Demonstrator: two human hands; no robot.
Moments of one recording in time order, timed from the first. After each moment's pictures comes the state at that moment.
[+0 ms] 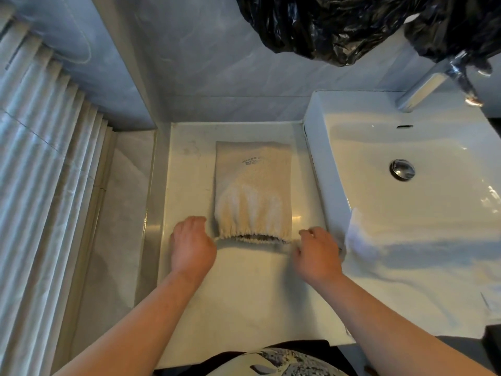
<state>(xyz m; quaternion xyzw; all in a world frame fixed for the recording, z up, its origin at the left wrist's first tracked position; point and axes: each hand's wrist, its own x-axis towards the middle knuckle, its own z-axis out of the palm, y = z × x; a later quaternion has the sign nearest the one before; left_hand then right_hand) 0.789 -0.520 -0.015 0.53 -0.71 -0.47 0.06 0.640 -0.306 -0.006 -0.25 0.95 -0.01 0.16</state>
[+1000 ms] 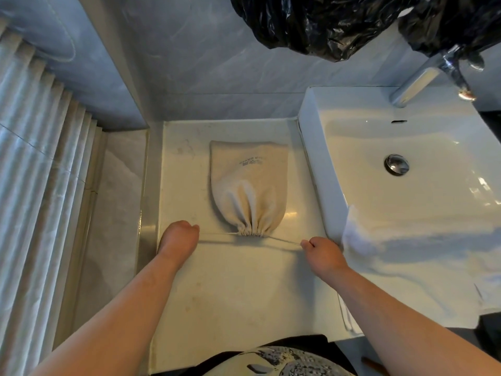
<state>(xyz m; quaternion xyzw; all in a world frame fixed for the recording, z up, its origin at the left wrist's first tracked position) 0.777 -0.566 -0.025 0.54 -0.72 -0.43 -0.11 0.621 -0.291 -0.013 -0.10 0.93 -0.15 0.33</state>
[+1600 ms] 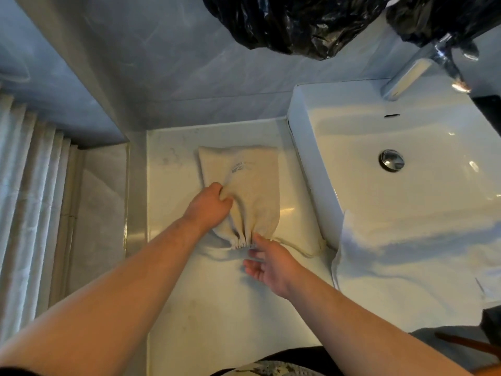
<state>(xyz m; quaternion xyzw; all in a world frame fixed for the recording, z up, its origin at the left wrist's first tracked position) 0.666 -0.567 0.003 0.32 -0.86 -0.37 -0.11 0.661 -0.378 -0.007 0.26 0.58 -0.57 0.52</state>
